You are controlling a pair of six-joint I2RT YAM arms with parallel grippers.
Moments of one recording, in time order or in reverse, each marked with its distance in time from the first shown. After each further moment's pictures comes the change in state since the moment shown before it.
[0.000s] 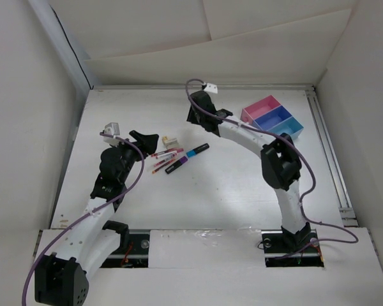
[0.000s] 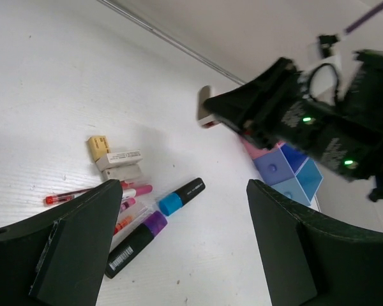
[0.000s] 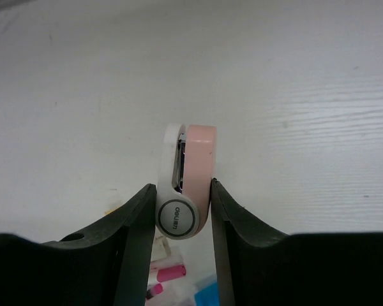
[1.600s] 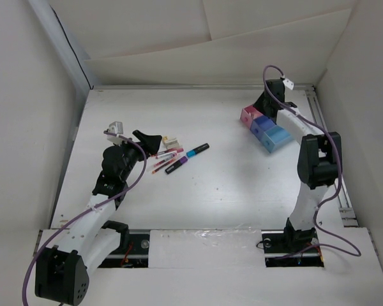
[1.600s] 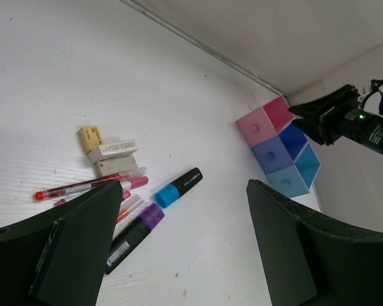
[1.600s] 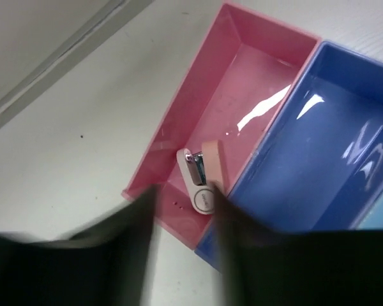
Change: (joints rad) left arm 0.000 0.057 0.000 0.030 0.051 0.000; right arm -0.549 -0.221 -0.316 0.084 -0.137 0.000
